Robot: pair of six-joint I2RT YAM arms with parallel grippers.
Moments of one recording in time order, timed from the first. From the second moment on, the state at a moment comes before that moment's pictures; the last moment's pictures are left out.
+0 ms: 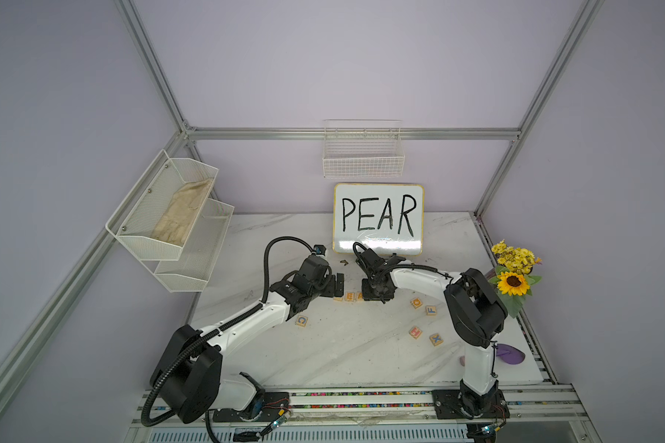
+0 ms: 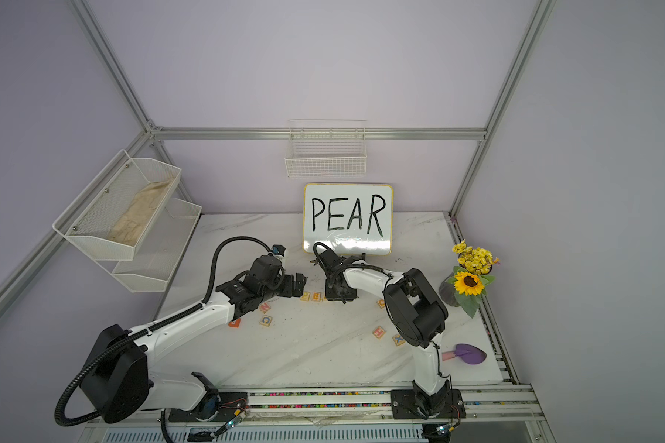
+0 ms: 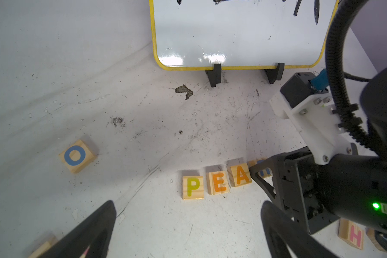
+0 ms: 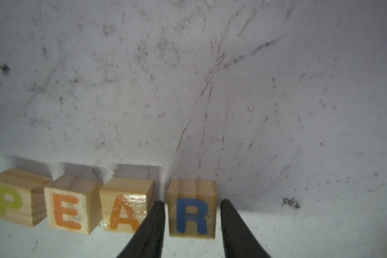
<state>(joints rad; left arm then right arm) -0.61 1.38 0.91 -0.27 -0.15 -0.42 0.69 1.95 1.34 -0.69 0.08 0.68</state>
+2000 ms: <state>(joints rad) -0.15 1.34 0.46 0.56 -0.70 -0.01 0.08 1.37 0.72 0.04 0.48 0.16</state>
